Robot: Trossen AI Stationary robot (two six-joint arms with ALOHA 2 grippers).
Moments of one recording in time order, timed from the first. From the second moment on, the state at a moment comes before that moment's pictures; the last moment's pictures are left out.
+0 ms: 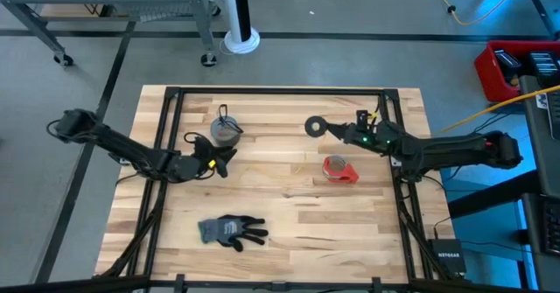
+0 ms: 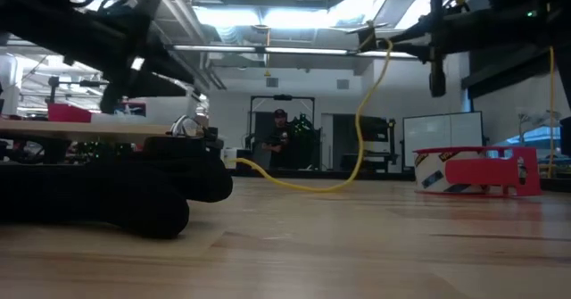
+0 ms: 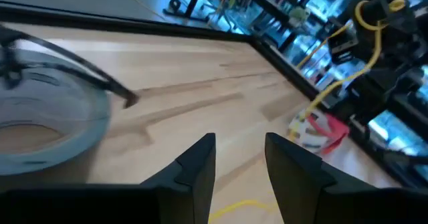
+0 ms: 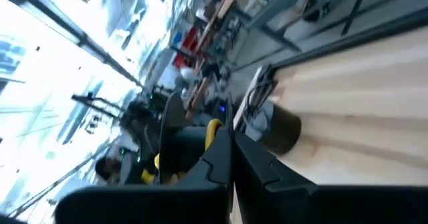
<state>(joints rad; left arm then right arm) -0.27 1.08 0.25 0.49 -0.86 -0.86 -0.19 0.95 0.30 0.67 0.20 1.07</state>
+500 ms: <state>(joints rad) -0.20 1.73 0.58 0.88 -0.85 -0.33 -0.19 1.26 0.31 1.03 0.16 1.05</state>
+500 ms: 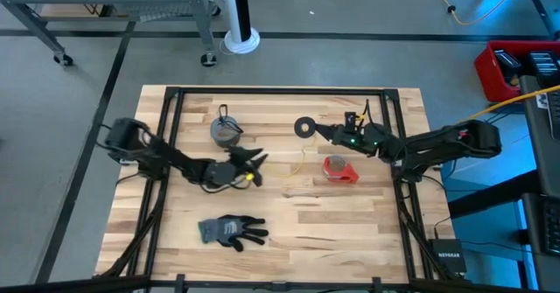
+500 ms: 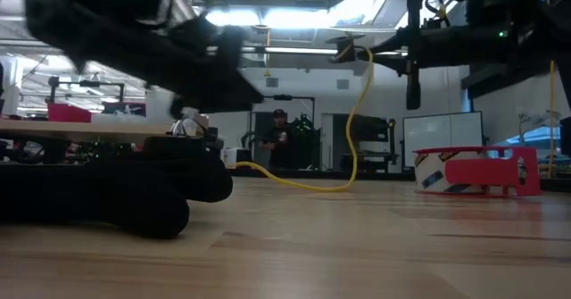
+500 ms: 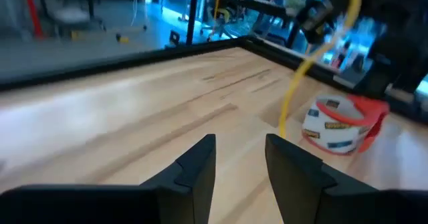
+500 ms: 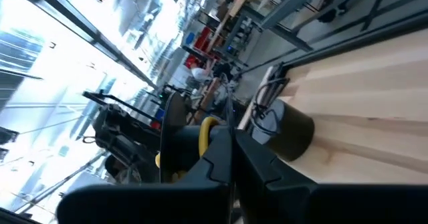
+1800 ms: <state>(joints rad) -0.03 2.01 0.93 0.85 -0.55 -0.29 -0.19 1.29 0.41 1.03 0.09 0.95</state>
